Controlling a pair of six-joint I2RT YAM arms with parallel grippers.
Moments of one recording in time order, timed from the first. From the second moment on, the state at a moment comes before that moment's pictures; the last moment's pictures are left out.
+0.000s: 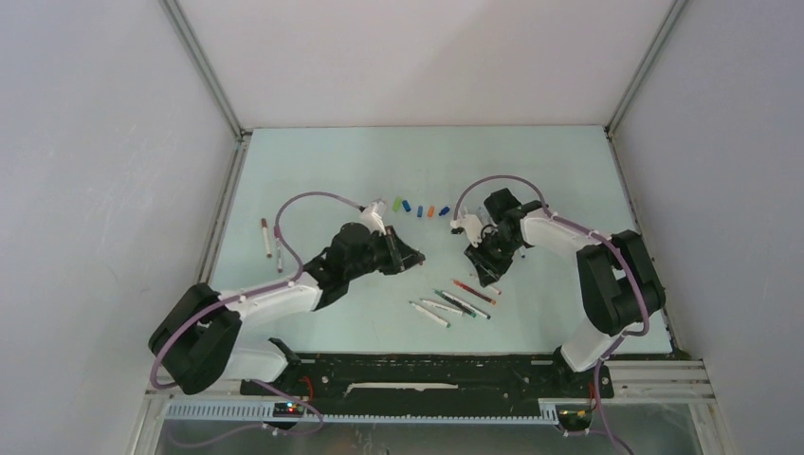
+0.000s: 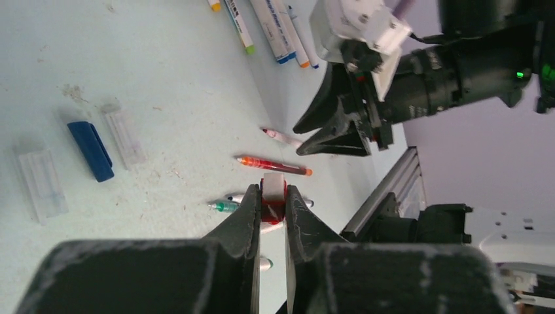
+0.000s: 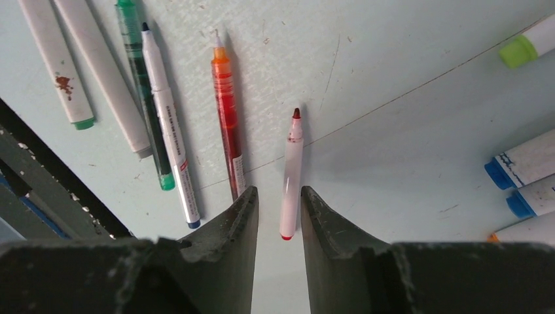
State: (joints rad) left arm -0.71 1.28 0.51 0.40 0.22 -0.85; right arm 0.41 1.68 1.00 -0.72 -0.42 -0.49
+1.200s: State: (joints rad) left arm -0.80 1.84 1.17 -0.33 -0.08 -0.78; right arm 0.35 1.52 1.00 -0.75 -0.48 -0.51
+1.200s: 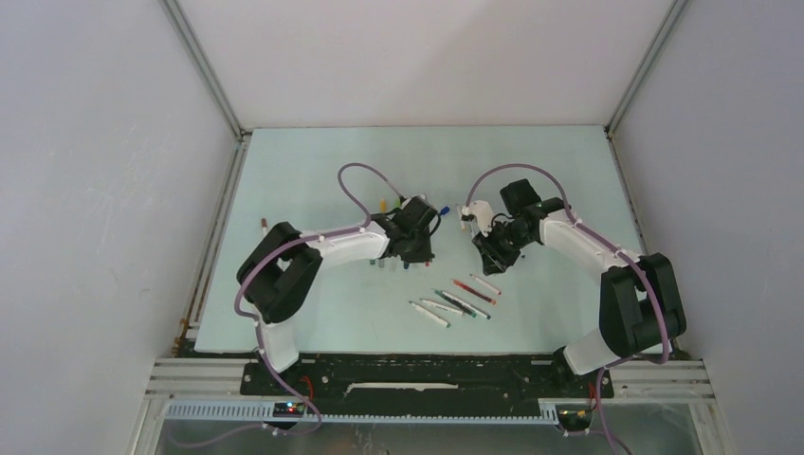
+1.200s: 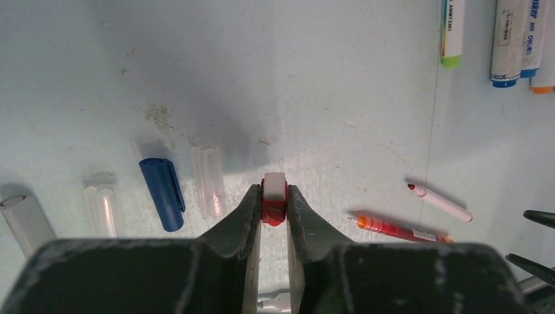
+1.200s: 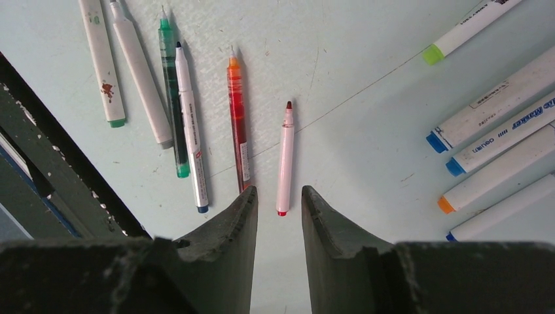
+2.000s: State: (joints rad) left arm -0.80 1.66 1.17 -0.34 -0.12 -0.69; right arm 0.34 1.50 1.00 -0.75 -0.50 -0.51
